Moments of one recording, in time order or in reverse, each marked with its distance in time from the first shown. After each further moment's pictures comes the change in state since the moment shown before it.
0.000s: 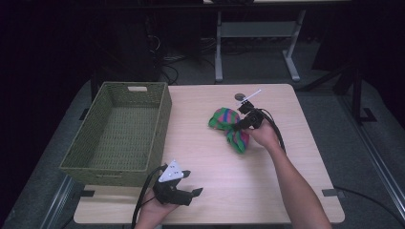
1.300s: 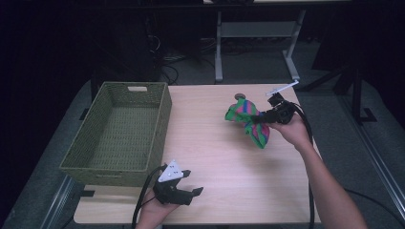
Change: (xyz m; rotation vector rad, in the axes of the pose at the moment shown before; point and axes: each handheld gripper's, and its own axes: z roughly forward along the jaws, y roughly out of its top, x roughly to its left) left arm 0.000 0.000 0.001 -0.009 0.001 -0.011; right arm -0.020 -0.027 -0.092 -0.153 0.057 0.007
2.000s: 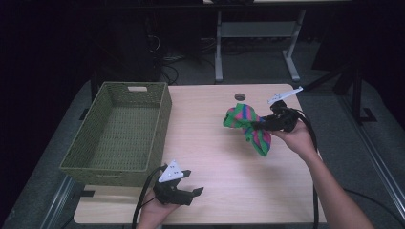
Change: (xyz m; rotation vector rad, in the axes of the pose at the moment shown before) left arm -0.002 0.001 0.000 -0.008 0.002 -0.002; right arm 0.026 -0.017 -0.016 -0.044 0.030 -0.096
